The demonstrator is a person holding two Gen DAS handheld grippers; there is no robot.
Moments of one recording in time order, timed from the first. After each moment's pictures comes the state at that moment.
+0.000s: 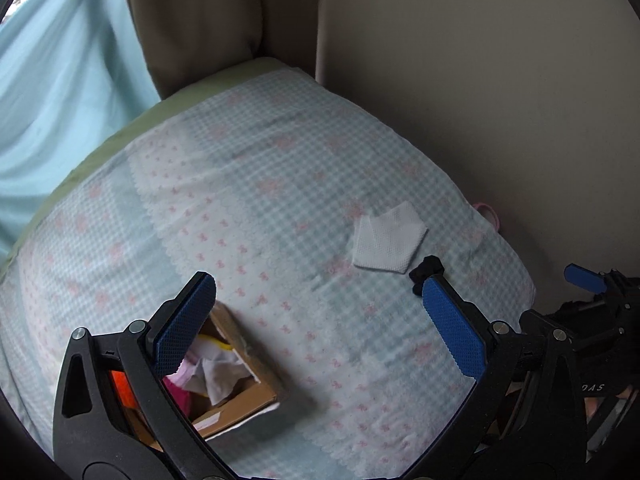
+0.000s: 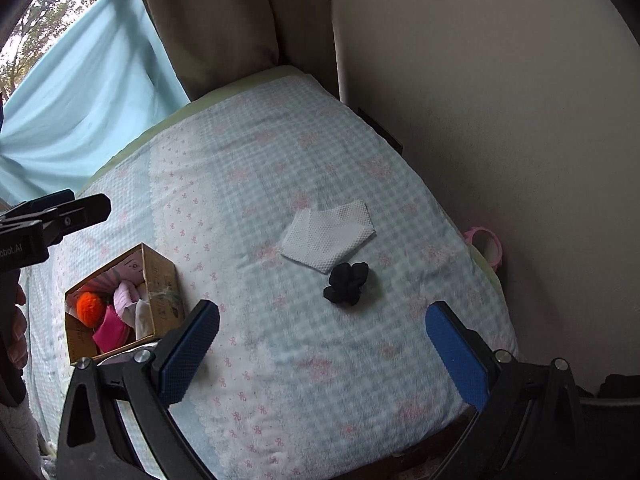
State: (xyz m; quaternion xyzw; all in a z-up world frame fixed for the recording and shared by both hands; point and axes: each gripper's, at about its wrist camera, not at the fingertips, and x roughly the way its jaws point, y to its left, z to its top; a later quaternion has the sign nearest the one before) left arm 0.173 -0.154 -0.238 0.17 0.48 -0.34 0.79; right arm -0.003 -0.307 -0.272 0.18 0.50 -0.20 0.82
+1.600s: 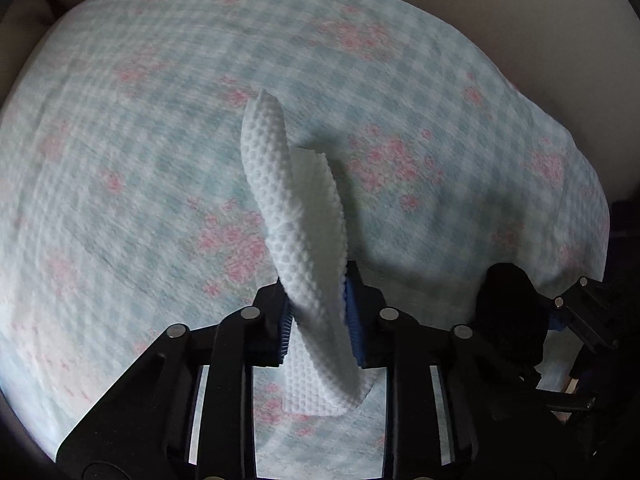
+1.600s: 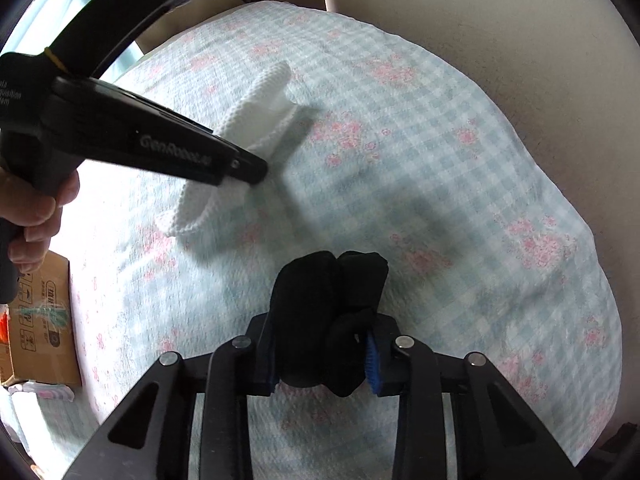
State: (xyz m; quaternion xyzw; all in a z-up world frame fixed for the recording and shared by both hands) left arm 0.213 -0.378 -0.515 0.35 0.55 -0.46 0.60; right arm 0.069 -0.365 -0.497 0.20 0.53 -0.18 0.81
